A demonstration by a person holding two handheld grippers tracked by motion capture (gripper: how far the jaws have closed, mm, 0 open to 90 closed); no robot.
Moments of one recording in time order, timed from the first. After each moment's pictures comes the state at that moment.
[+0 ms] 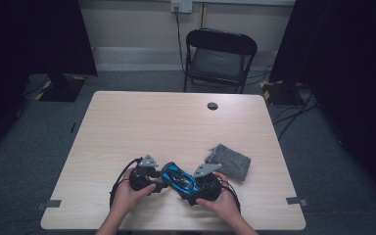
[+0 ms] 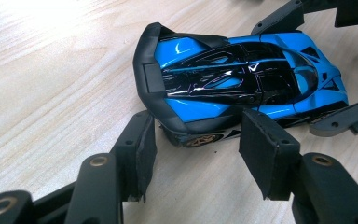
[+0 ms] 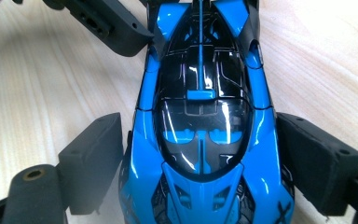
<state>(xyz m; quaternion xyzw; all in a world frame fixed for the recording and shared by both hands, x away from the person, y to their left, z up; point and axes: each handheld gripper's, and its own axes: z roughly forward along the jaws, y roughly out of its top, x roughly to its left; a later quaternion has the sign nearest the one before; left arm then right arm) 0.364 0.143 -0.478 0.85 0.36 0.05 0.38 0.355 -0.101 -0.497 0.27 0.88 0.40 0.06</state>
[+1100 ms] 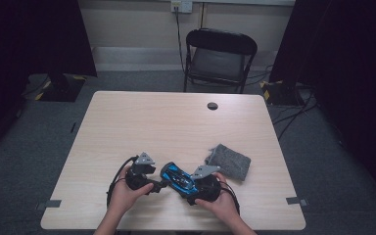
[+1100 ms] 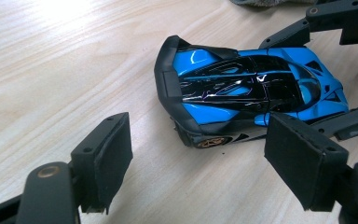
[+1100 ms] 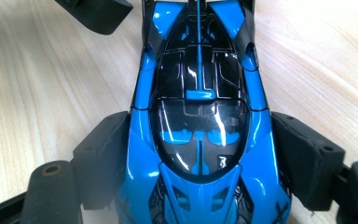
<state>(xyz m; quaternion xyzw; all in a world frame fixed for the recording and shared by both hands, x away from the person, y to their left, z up) 0.363 0.151 -0.468 0.84 0.38 0.06 0.39 0.352 -0.099 -0.498 0.27 0.87 0.40 0.09</state>
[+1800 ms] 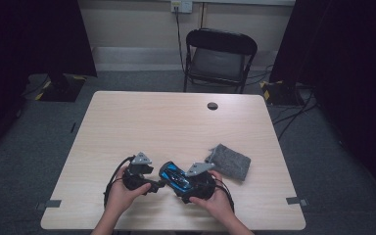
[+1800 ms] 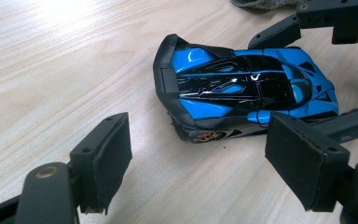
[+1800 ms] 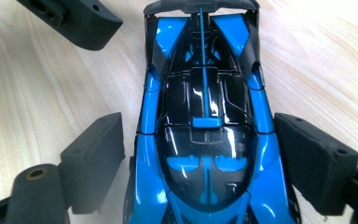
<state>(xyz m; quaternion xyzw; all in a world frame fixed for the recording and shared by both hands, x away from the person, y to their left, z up) 0.361 0.158 -0.466 0.84 0.38 0.06 0.39 0.356 -0.082 -0.492 0.27 0.88 0.39 0.09</state>
